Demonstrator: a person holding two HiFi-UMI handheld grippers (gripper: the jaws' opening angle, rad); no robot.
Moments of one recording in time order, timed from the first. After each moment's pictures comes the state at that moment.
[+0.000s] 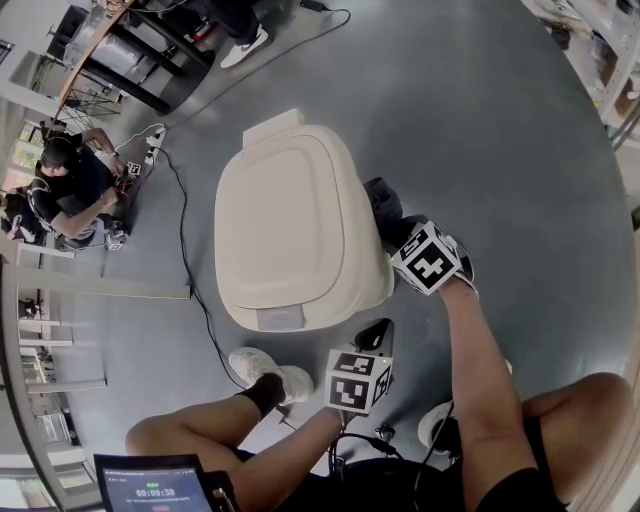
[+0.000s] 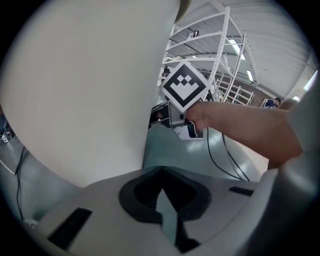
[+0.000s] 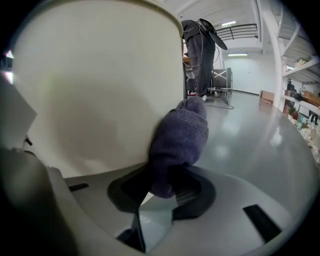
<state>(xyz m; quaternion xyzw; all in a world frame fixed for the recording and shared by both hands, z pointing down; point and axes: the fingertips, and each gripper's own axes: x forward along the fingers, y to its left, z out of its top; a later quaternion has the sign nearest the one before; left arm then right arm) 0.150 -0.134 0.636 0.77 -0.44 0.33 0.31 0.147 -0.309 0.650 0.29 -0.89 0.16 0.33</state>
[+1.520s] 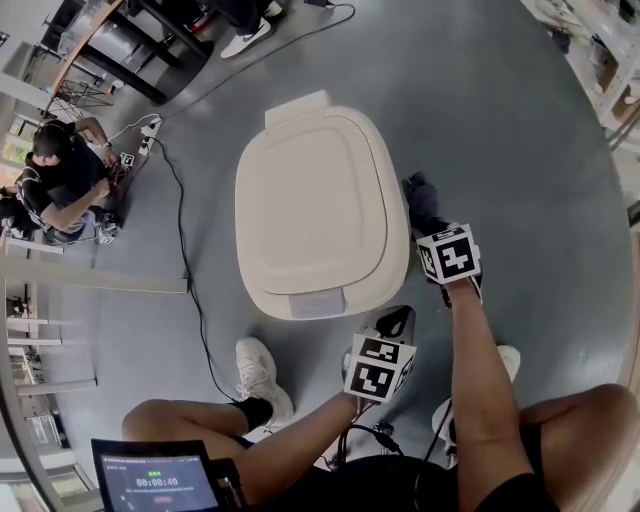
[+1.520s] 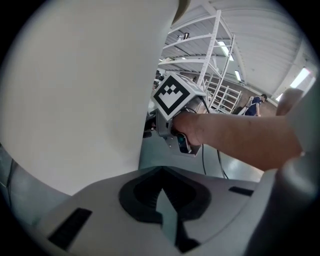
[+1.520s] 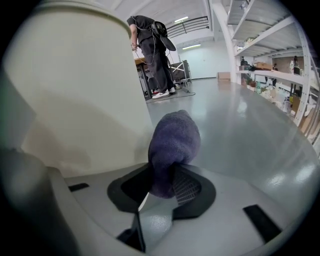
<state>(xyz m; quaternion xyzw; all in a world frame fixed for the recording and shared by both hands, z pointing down) 0.162 -0.126 0.620 0.81 -0.39 0.33 0.30 0.194 -0.302 0.667 0.45 -0.79 0.29 0.29</state>
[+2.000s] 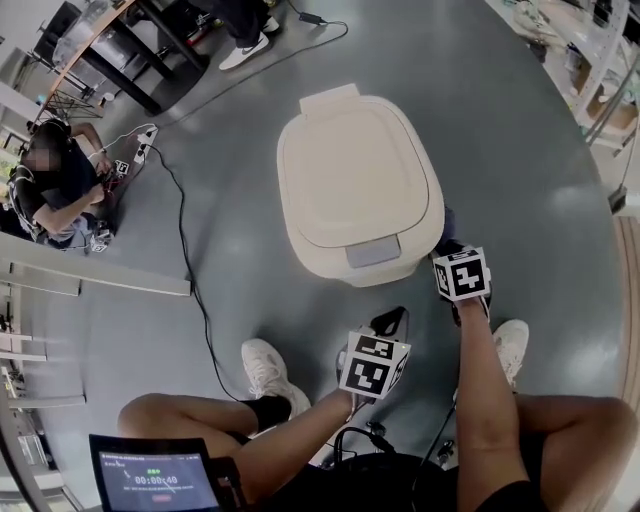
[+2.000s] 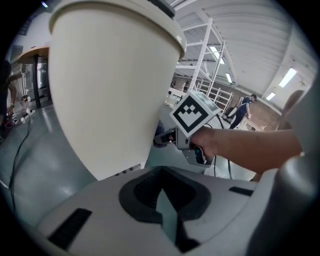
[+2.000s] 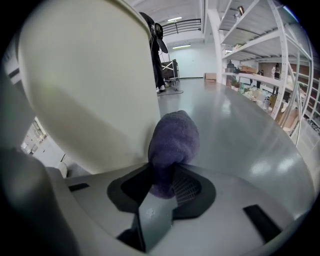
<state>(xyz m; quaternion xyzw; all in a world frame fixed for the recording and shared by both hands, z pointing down) 0.101 -0.078 0.588 0.83 -0.36 0.31 0.28 0.197 -0.212 0.655 0.52 -0.74 0.29 0.31</state>
